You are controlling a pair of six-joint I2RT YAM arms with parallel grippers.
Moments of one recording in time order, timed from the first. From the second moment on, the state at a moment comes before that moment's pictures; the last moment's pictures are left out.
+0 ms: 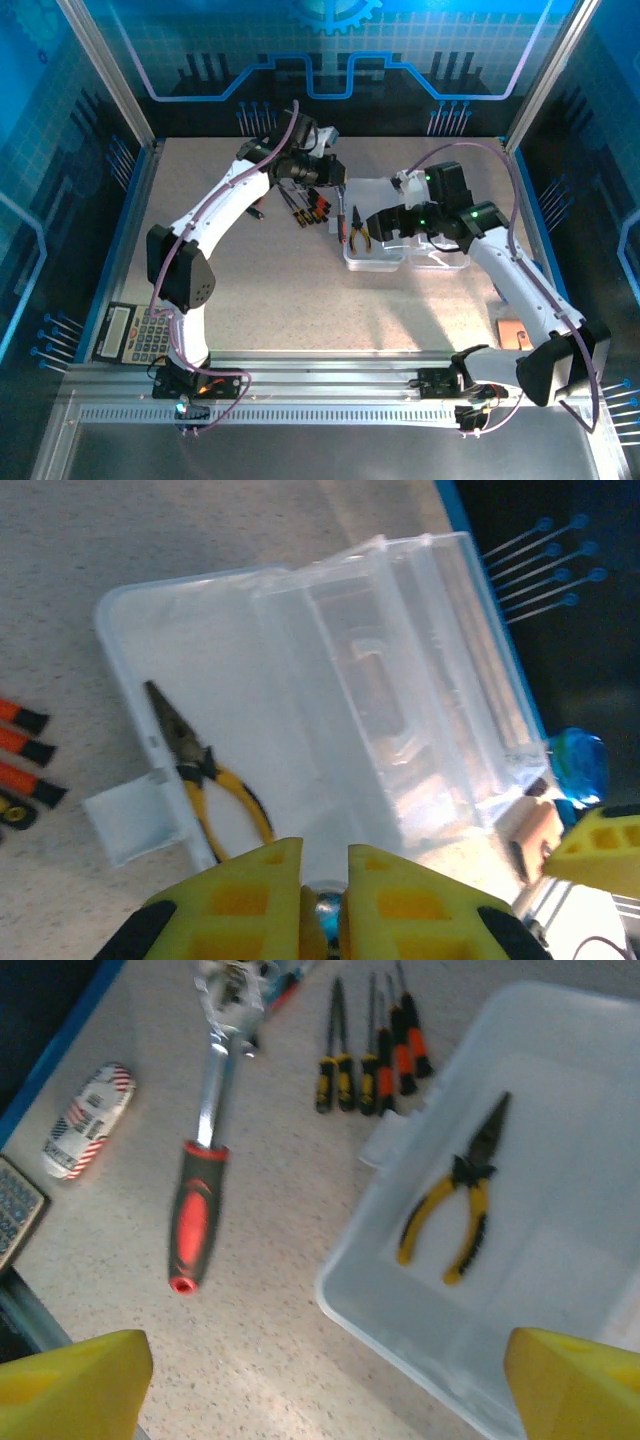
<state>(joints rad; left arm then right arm) -0.47 1.93 1.92 -0.76 0.47 -0.44 0.34 1.26 1.19 -0.73 -0.42 0.11</state>
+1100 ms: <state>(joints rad) -0.45 1.87 1.78 -0.63 0.45 -0.50 0.46 1.42 1.18 -0.53 -0.26 0.28</state>
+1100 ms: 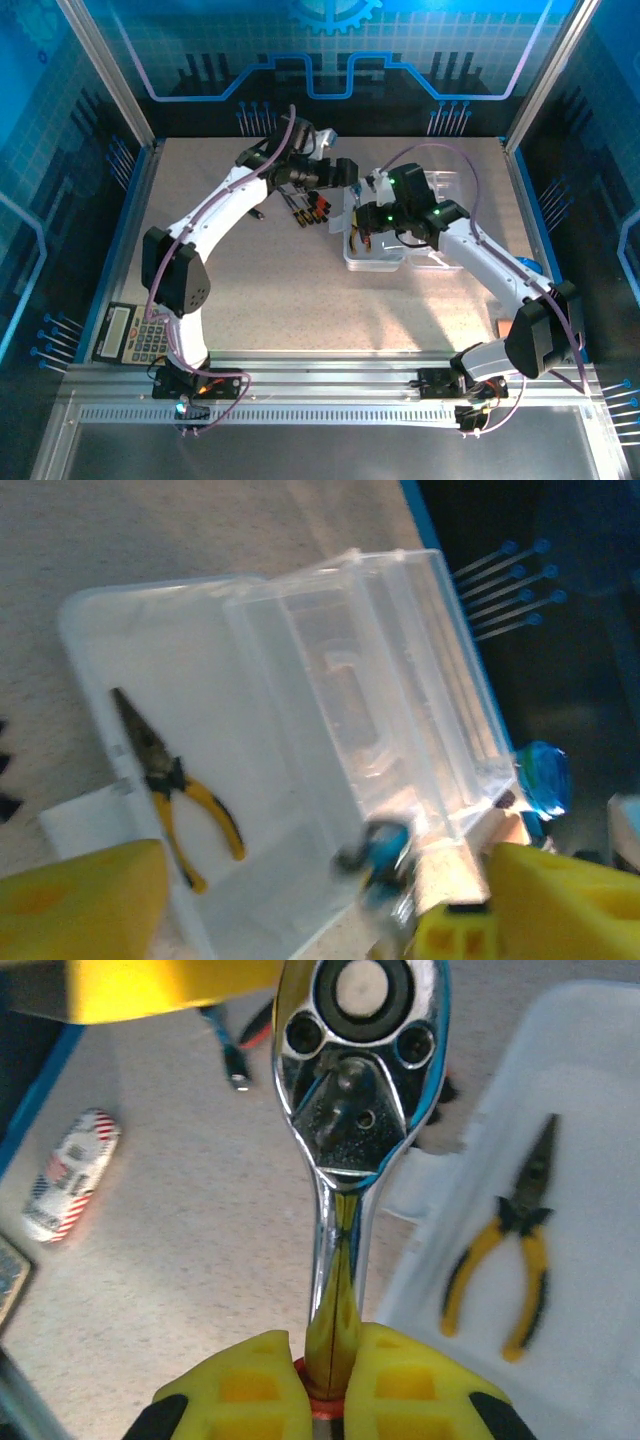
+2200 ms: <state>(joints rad) -0.29 1.81 1.38 -0.66 0.08 -0.43 0.34 1.69 1.26 -0.62 0.04 0.31</state>
